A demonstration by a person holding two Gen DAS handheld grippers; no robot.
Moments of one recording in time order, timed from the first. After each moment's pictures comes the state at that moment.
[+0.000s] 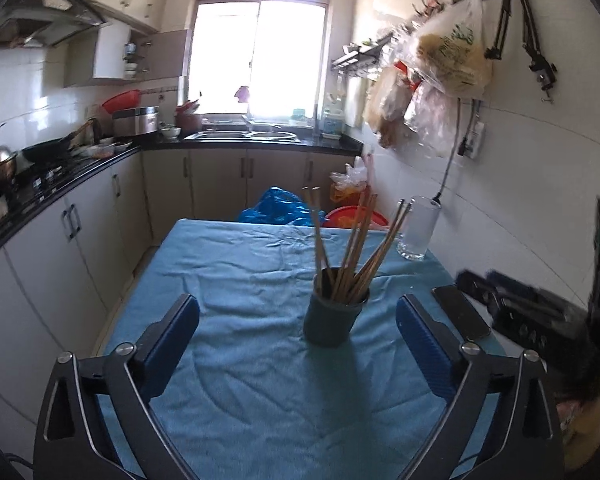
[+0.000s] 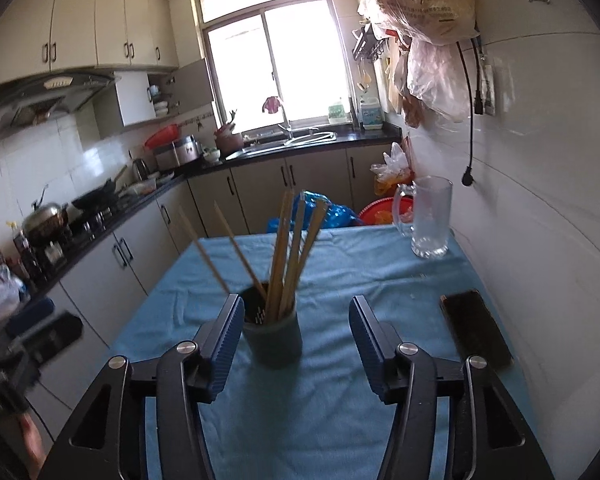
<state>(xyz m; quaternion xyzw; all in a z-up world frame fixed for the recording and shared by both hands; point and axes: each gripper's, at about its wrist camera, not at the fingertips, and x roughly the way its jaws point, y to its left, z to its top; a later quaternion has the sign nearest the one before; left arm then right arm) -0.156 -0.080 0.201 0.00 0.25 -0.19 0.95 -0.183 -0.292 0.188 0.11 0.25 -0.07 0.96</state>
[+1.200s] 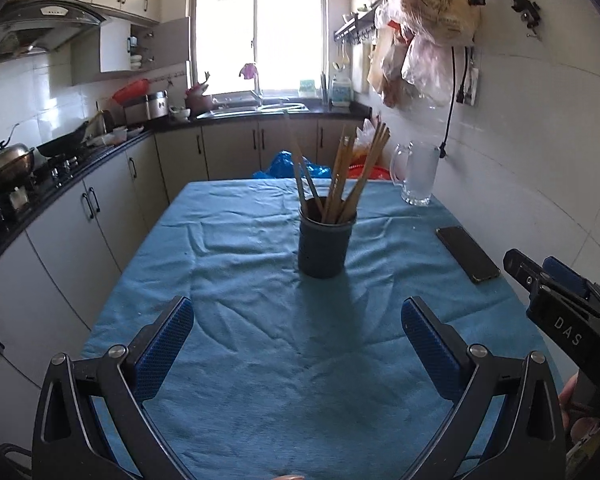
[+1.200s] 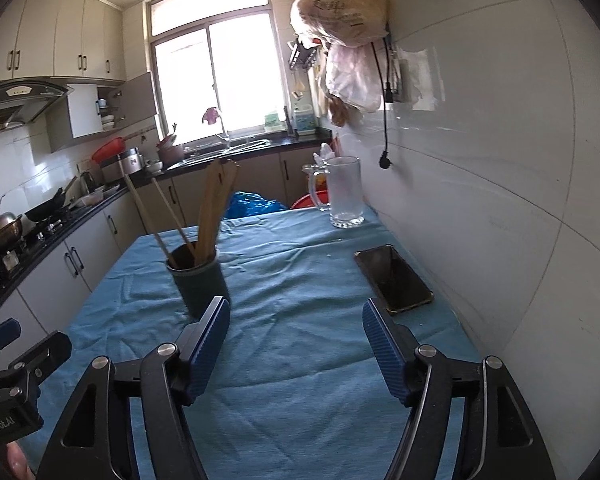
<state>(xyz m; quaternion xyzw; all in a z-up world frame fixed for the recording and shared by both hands) -0.214 -0.133 0.154 0.05 0.29 -0.15 0.94 -0.279 -0.305 0.151 0.12 0.23 -0.19 0.95</state>
